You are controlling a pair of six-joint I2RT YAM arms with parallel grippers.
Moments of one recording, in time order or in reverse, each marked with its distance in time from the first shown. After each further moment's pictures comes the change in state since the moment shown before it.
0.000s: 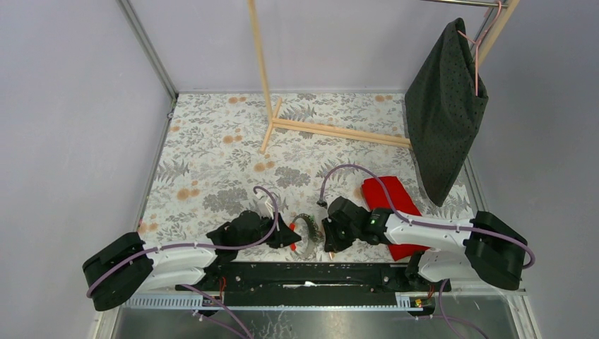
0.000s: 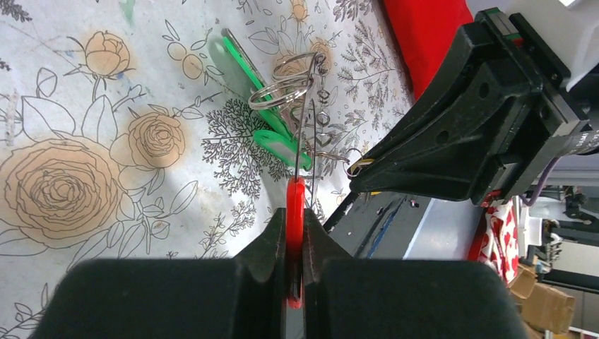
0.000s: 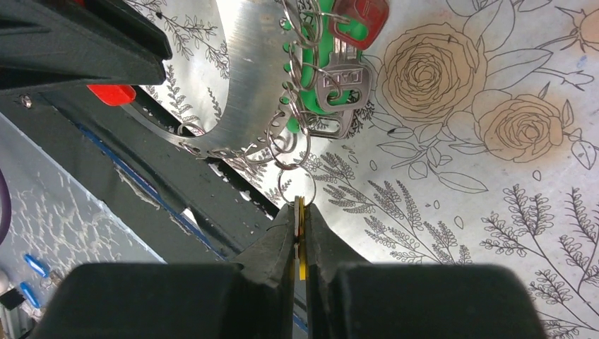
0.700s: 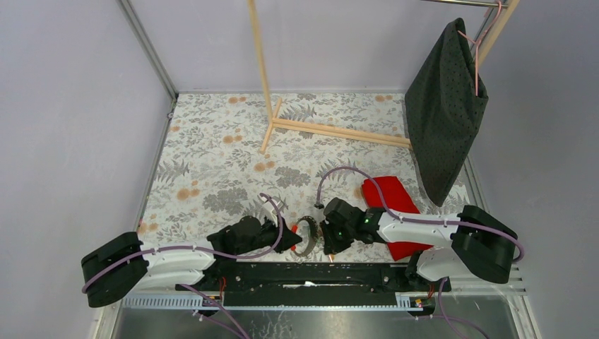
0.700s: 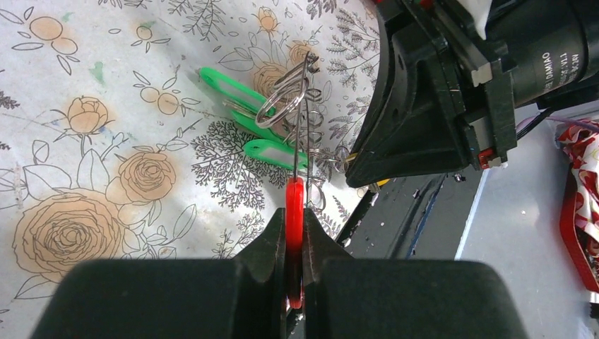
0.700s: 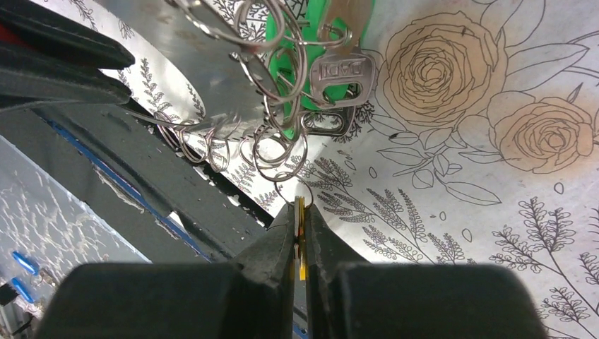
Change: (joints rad) left arm -0.095 -0.032 -0.013 0.047 -0.079 0.286; right arm 0.002 0.085 0.009 0.022 -0.020 -0.005
